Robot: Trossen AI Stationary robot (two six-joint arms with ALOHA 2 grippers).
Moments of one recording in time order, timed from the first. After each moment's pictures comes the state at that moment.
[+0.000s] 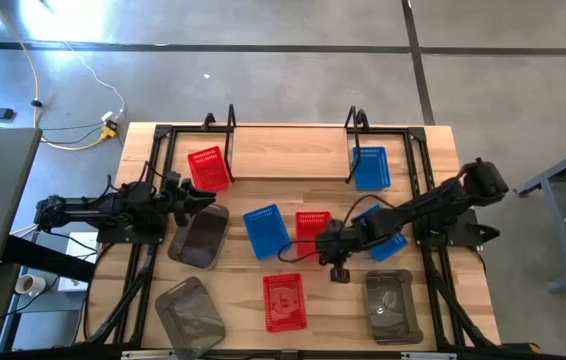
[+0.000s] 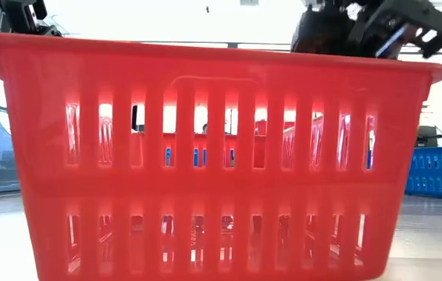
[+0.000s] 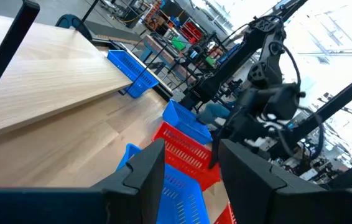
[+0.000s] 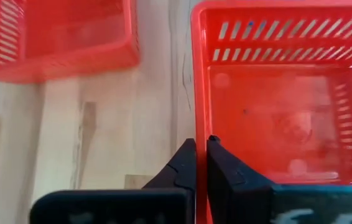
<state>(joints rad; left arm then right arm) 0.14 0.03 0.04 -0.05 -0.15 -0.72 0.30 1.57 0.90 -0.31 -0.02 0.31</state>
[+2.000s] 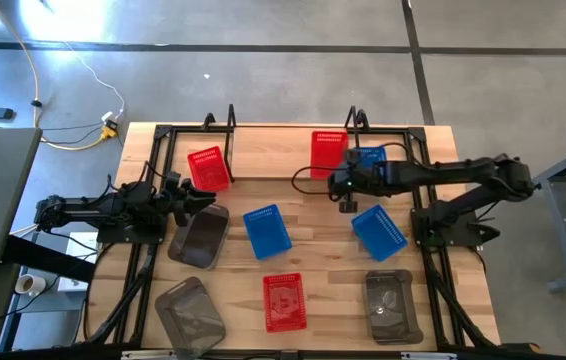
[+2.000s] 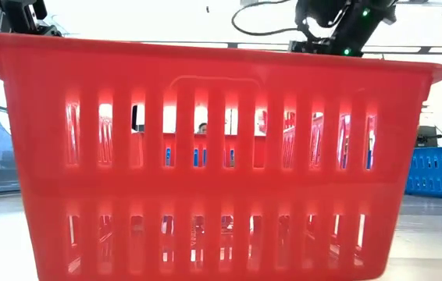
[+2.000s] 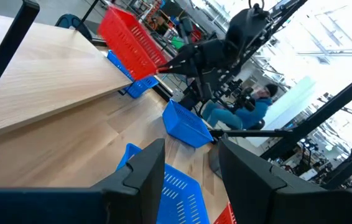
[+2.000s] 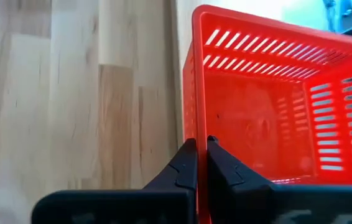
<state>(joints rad) 0.14 0.03 0.04 -0.05 -0.15 -0.72 -0.15 1.34 0.90 -0.51 0.38 -0.37</state>
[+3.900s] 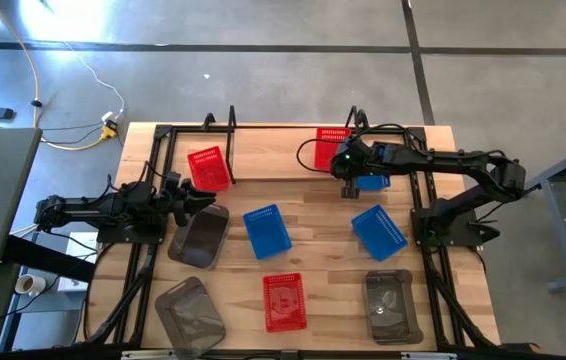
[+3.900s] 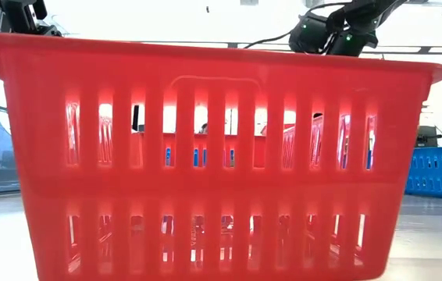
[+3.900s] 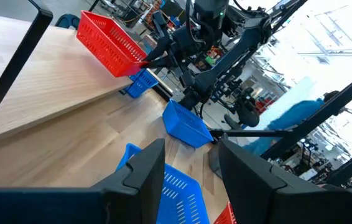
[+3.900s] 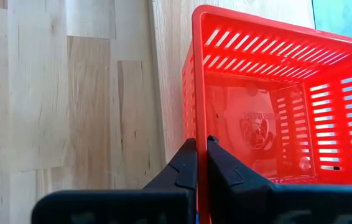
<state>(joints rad) 0.14 0.03 0.04 -0.05 -0.15 -0.72 -0.39 1.40 0.90 -0.51 0.15 -0.45</state>
